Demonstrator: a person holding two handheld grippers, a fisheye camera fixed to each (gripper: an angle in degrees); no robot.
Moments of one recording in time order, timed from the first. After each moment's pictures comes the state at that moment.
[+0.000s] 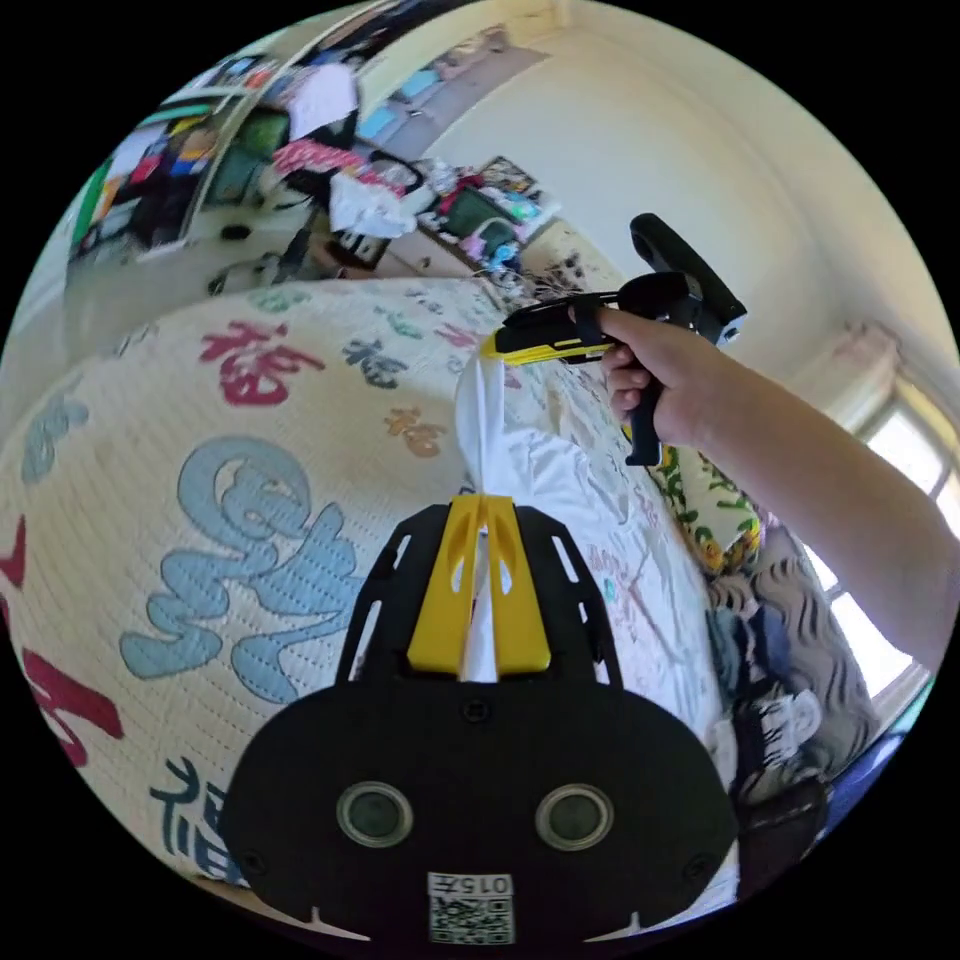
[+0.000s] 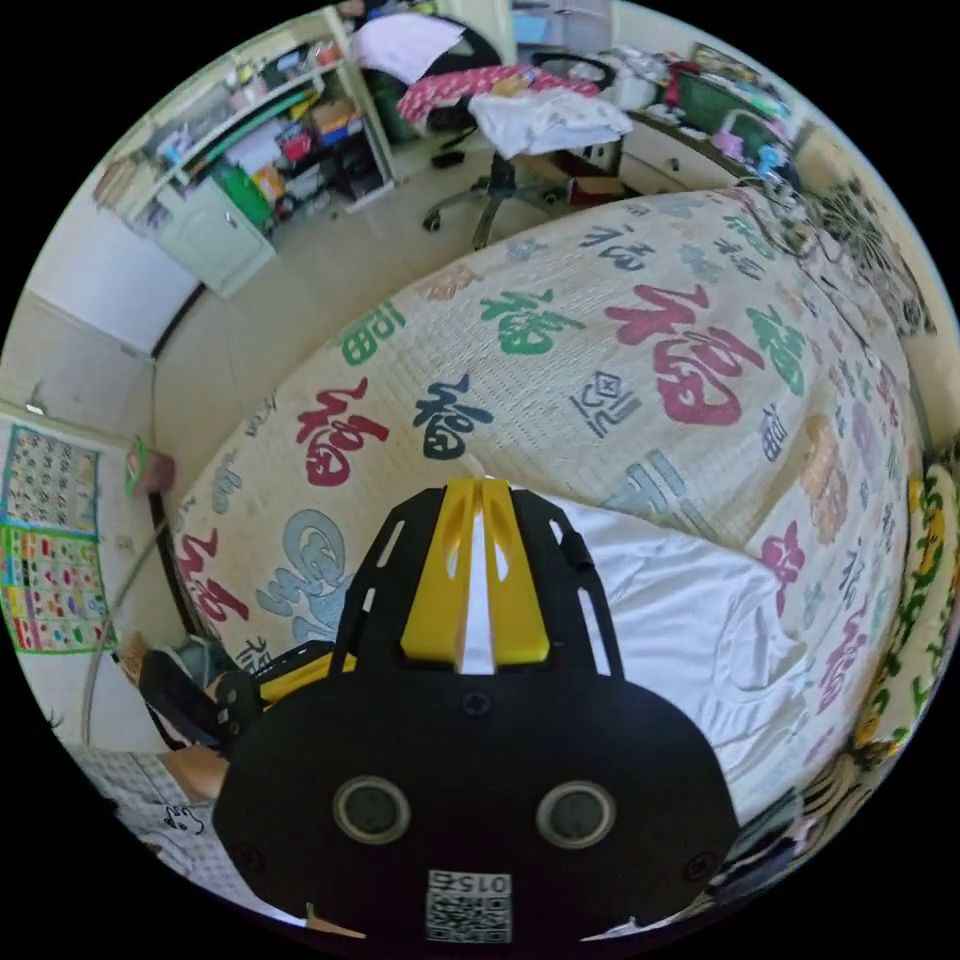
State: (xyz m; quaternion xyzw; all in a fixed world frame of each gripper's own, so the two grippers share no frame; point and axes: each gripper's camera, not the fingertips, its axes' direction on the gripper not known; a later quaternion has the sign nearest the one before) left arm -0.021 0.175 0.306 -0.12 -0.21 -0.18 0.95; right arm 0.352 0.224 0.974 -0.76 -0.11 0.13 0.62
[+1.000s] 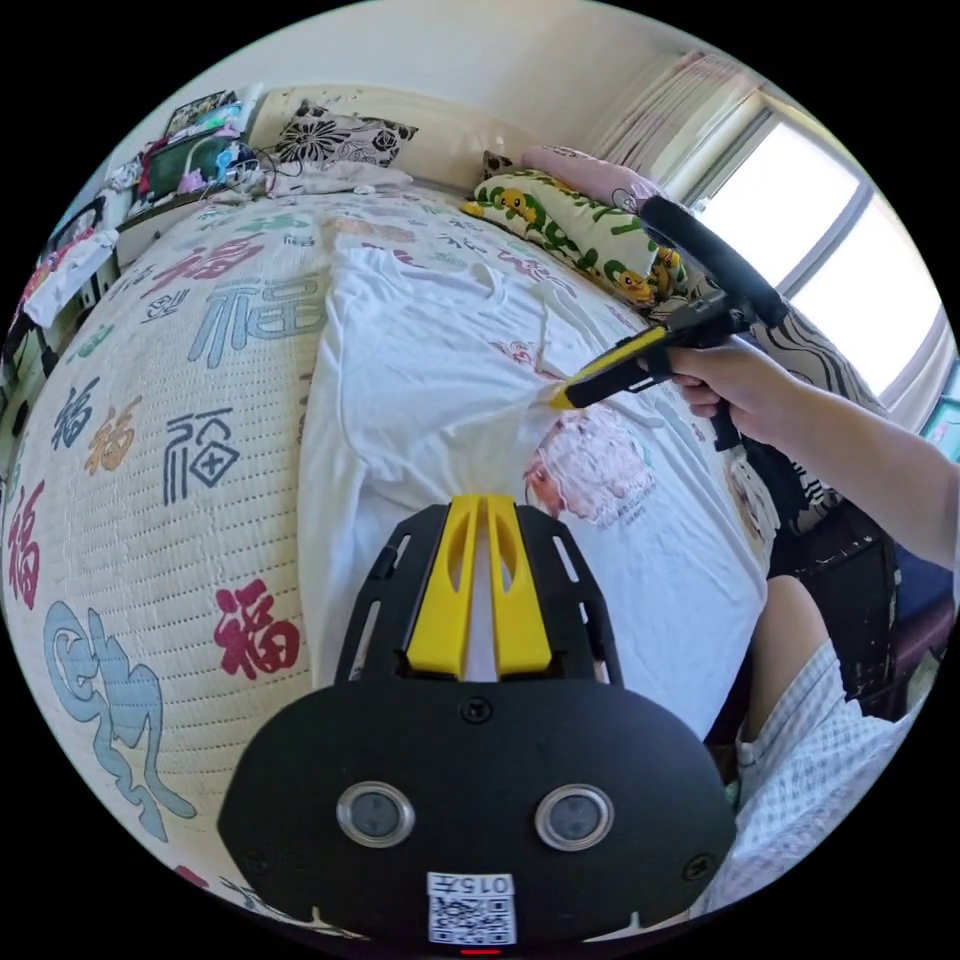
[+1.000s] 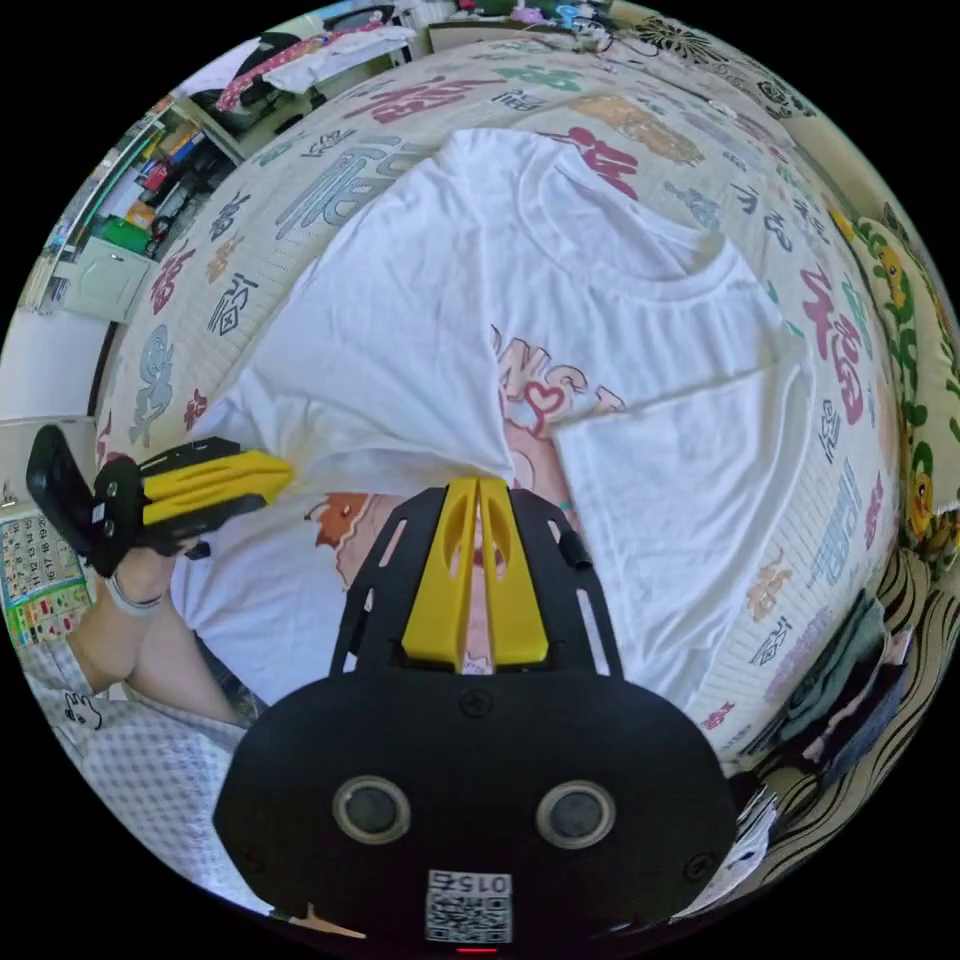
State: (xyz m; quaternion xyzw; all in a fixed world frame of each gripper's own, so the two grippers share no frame) left arm -0.023 0.138 0.544 -0.39 -0.03 -0.01 0.92; right arm 0.500 0.290 0.680 -0.83 0.02 0.18 0.53
